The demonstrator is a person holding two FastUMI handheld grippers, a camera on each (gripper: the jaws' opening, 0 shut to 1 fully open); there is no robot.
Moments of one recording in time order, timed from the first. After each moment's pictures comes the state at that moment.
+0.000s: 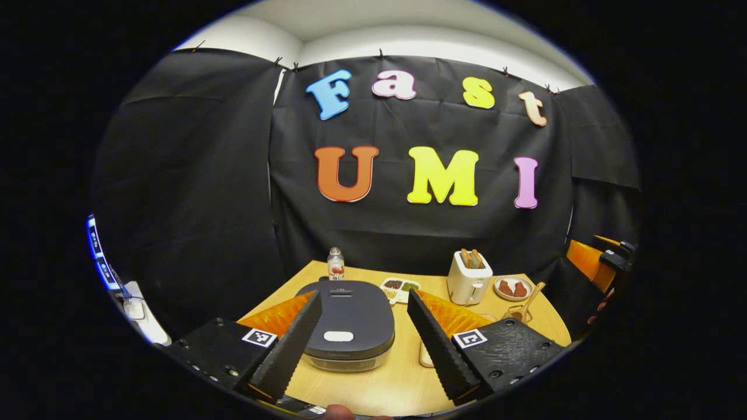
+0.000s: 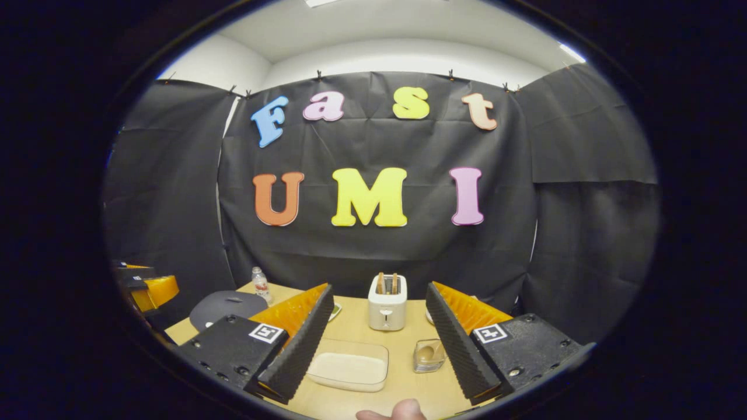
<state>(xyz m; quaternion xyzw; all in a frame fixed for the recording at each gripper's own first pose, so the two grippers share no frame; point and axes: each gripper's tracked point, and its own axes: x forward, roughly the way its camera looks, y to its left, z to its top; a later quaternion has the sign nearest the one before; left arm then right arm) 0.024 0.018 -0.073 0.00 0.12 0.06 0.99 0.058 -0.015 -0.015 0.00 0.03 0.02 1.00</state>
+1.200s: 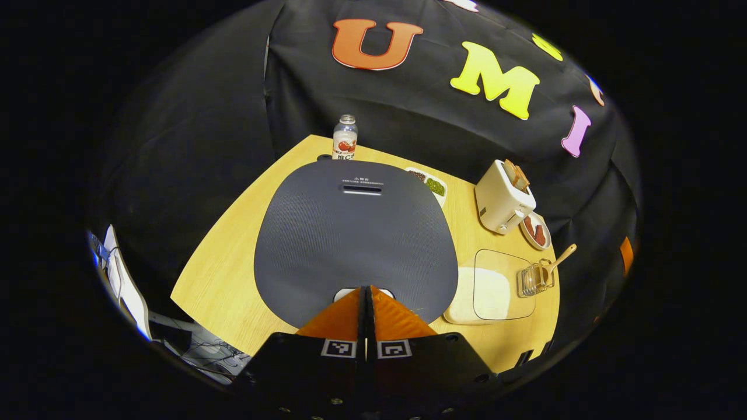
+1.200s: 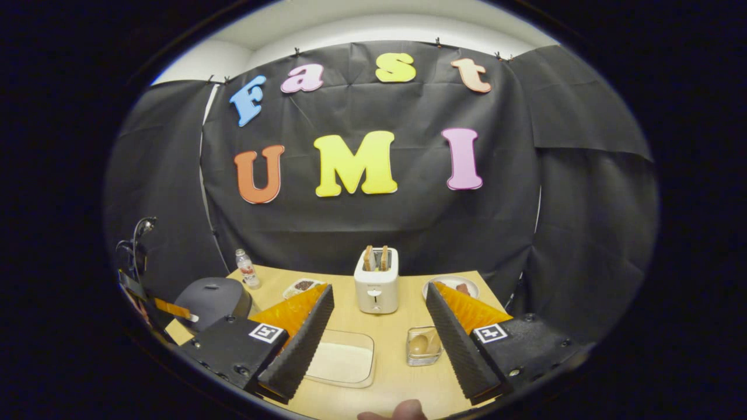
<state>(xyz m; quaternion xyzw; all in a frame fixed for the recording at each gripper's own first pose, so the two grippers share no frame) 0.089 0.065 -0.225 -0.10 0.40 0.03 0.91 0.121 -0.054 -0.070 0.03 0.10 0.02 0.99</state>
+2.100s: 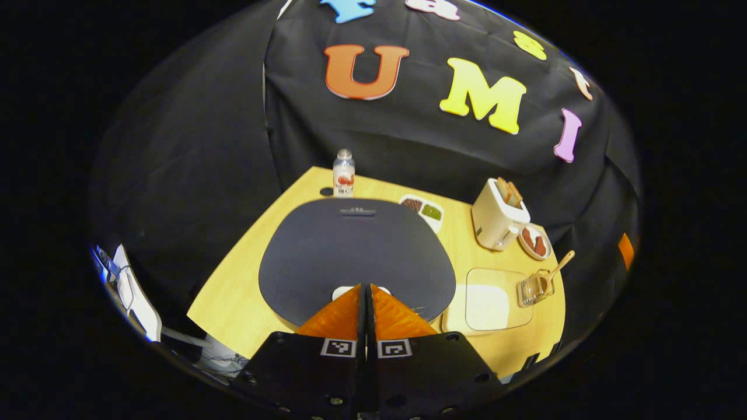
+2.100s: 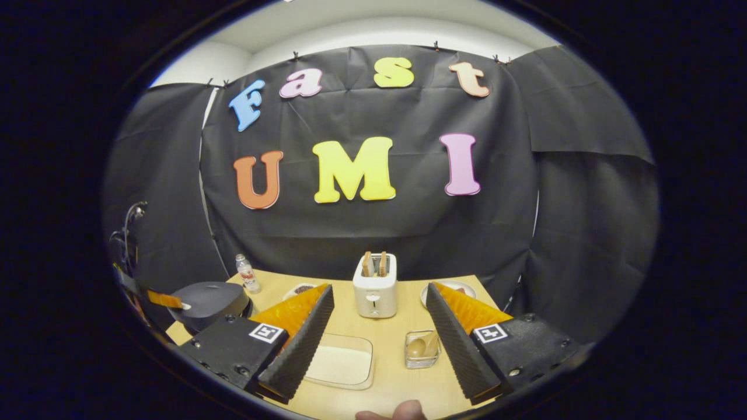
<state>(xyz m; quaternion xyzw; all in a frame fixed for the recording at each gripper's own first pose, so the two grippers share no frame) 0.098 0.066 -0.153 -0.06 0.30 0.05 0.95 0.112 -0.050 -0.051 0.03 0.09 0.03 0.99</state>
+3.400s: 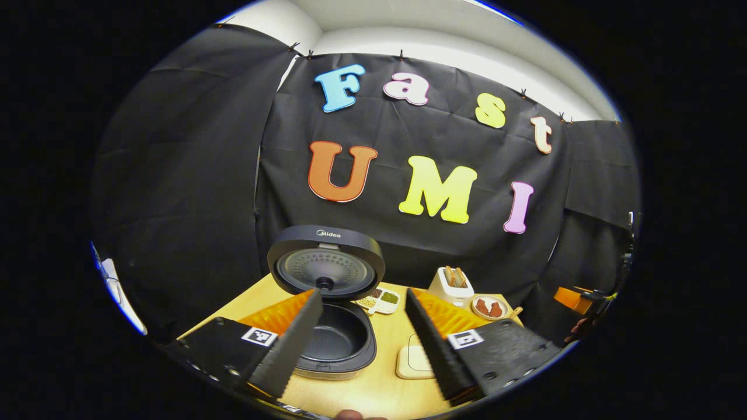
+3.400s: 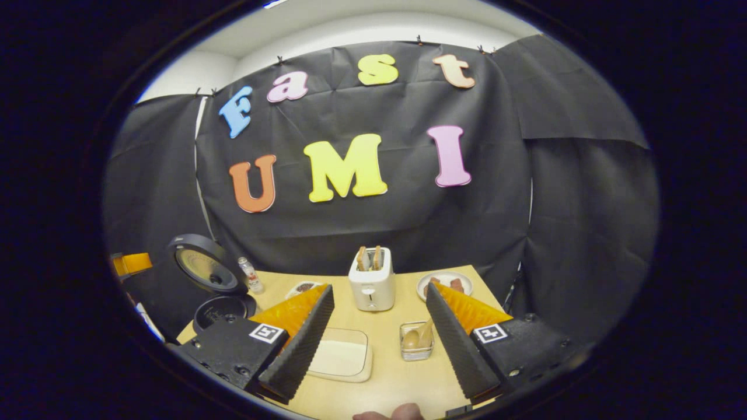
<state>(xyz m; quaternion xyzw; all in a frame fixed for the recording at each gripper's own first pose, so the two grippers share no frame) 0.051 0.013 -0.036 -0.06 0.10 0.01 0.99 0.101 -0.092 -0.063 0.07 0.12 0.01 0.99</state>
